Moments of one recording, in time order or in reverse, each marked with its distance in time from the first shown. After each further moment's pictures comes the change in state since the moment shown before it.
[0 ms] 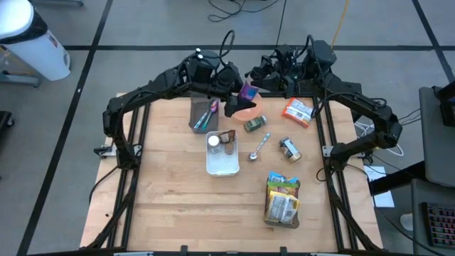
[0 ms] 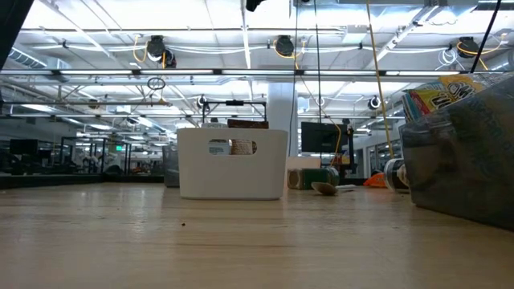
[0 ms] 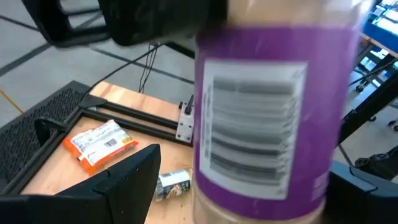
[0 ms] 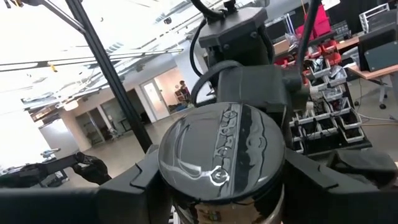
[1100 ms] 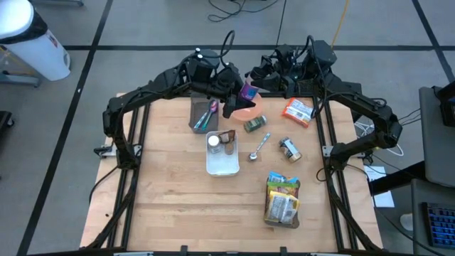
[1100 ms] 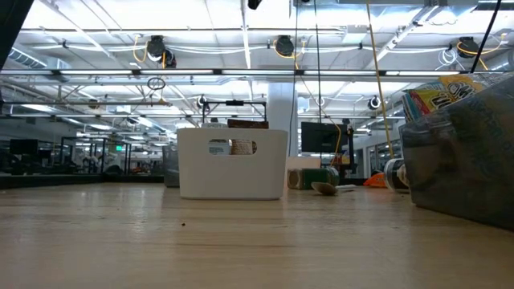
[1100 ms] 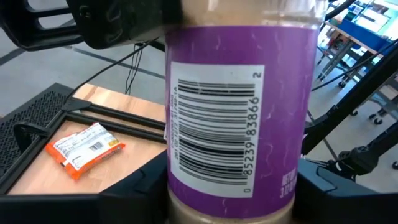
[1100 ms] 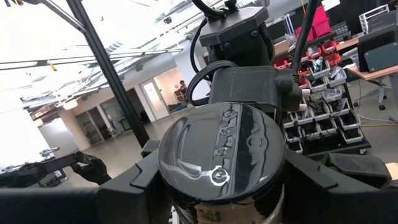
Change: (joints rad) left arm 0.002 -0.001 0.000 0.008 0.061 0.010; right arm 0.000 0.000 0.000 0.000 -0.001 -0.002
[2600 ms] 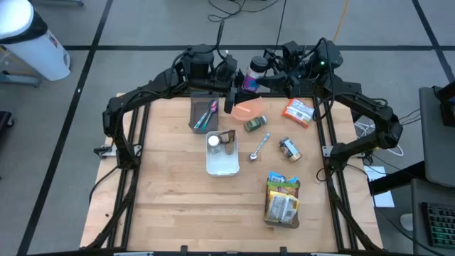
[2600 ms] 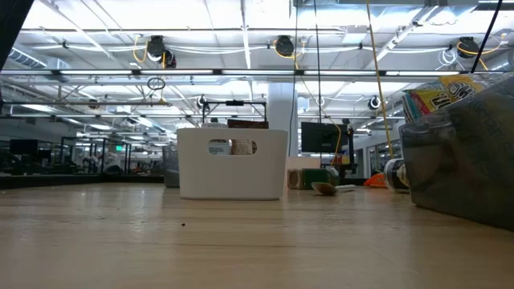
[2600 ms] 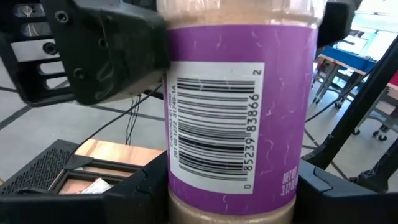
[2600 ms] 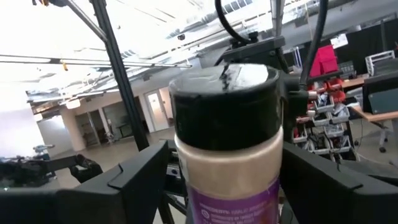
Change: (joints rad) left arm 0.008 -0.001 0.000 0.197 0.003 0.036; right arm 0.004 -0.007 0.000 0.127 0.006 -0.027
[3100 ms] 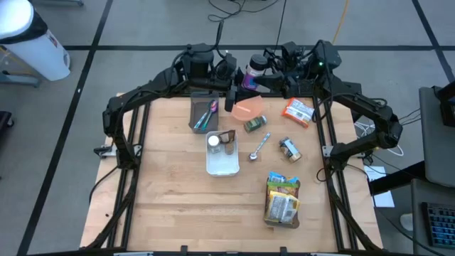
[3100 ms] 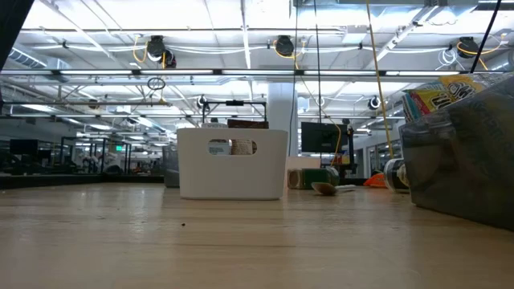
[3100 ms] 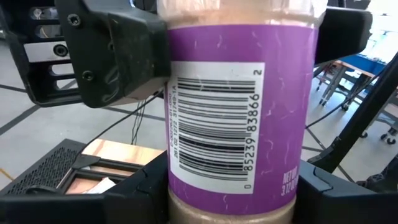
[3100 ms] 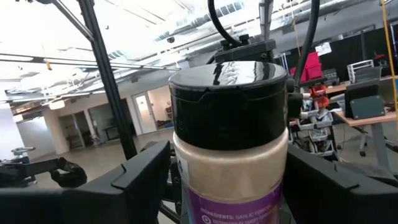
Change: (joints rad) left arm 0.011 0.000 0.000 -0.001 -0.018 -0.001; right arm 0.020 0.002 0.000 -0.018 0.060 -0.054
